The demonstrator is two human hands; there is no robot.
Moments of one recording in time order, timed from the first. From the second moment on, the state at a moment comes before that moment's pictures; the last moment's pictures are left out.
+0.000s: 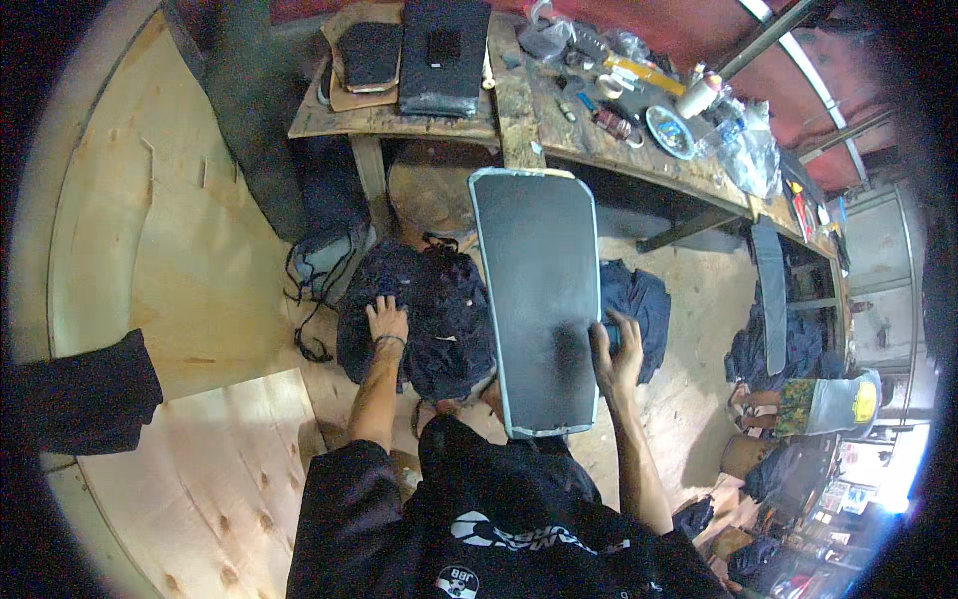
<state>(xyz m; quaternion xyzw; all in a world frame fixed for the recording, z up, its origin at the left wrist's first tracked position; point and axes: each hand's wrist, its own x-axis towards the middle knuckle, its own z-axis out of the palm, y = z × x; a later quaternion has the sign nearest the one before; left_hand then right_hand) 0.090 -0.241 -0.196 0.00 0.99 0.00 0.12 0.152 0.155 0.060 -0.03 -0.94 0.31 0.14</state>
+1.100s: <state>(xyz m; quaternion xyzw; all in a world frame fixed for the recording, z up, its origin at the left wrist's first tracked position) 0.078 -0.065 0.036 0.10 0.98 0.14 -0.13 0.089 0.228 0.055 0.12 -0.95 0.19 -0.21</state>
